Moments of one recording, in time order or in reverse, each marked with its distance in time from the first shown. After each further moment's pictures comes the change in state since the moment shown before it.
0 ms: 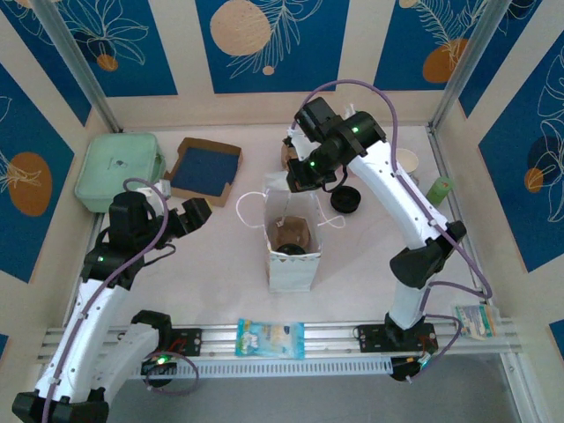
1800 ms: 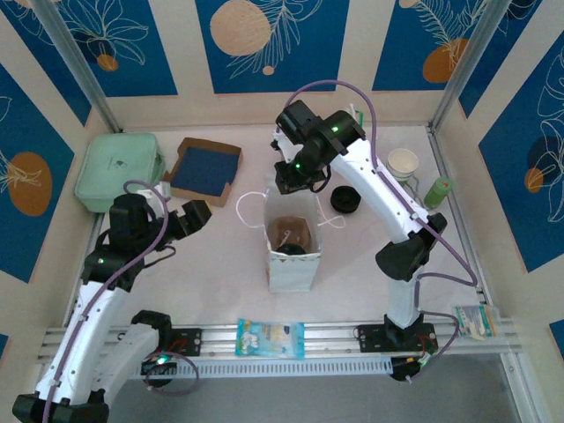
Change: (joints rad) left arm 0.000 -0.014 -0.017 0.000 0.000 0.000; right arm 0.062 0.105 0.119 -0.044 0.097 -0.011
